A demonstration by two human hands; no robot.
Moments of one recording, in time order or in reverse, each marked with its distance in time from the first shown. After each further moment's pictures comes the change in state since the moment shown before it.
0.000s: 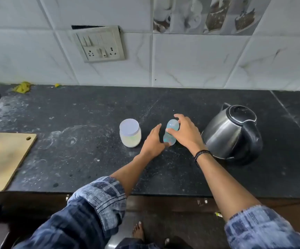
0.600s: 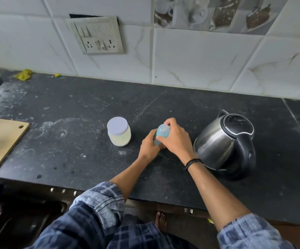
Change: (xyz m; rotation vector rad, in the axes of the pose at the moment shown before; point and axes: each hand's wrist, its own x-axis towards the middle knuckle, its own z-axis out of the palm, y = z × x) left_hand 0.019 0.003 0.048 -0.285 0.190 -0.082; right_hand 0.017 0.030 0.009 0.002 -0.053 -0.147
